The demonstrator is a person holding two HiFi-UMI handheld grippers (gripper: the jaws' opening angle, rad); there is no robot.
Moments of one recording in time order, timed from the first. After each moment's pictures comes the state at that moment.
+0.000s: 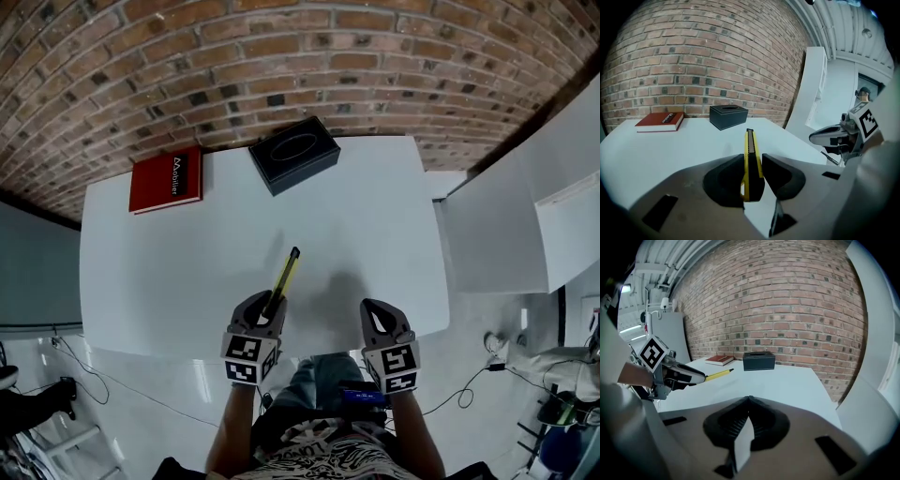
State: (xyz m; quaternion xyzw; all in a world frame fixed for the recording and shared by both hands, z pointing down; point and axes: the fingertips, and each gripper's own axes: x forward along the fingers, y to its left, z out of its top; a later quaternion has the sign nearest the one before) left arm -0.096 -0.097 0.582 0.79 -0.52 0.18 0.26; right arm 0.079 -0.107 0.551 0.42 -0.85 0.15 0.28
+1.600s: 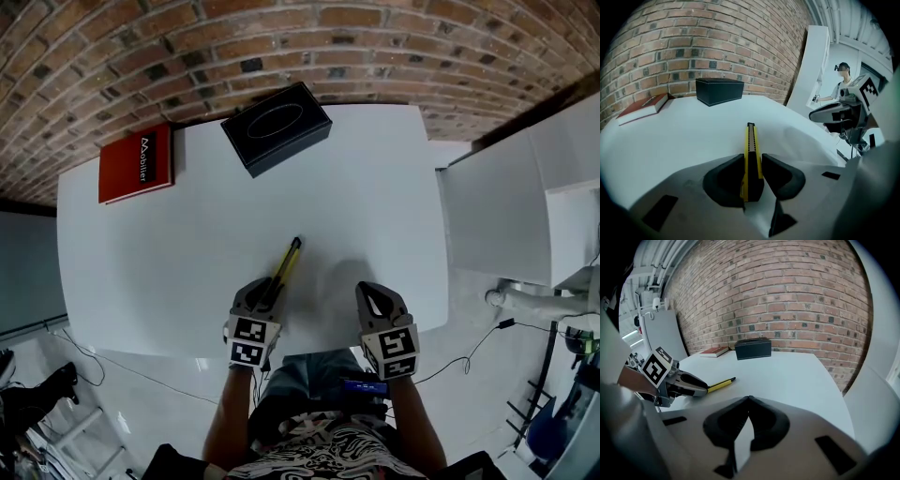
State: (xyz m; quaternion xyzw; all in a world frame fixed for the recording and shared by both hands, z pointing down) left arm -0.066 -0.119 0.672 0.78 -0.47 0.27 0.30; right arm 0.098 -0.145 0.605 0.40 -0.84 0.20 0.31
